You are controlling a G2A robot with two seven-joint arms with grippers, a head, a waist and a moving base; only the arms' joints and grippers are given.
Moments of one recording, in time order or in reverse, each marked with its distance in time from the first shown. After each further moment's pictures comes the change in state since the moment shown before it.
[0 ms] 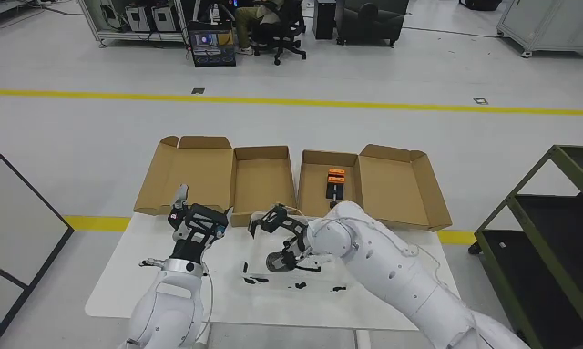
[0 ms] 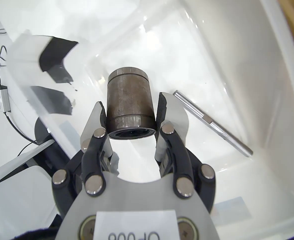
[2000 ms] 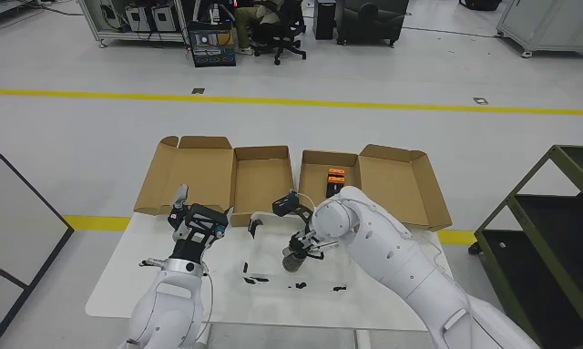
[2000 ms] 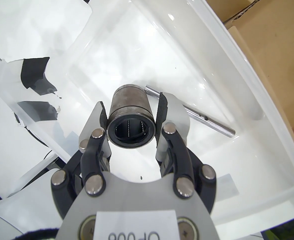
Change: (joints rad) left arm 0.000 0.000 0.000 0.000 0.000 0.000 0.000; right arm 0.134 -0.071 -0.046 0.243 0.080 0.143 0.093
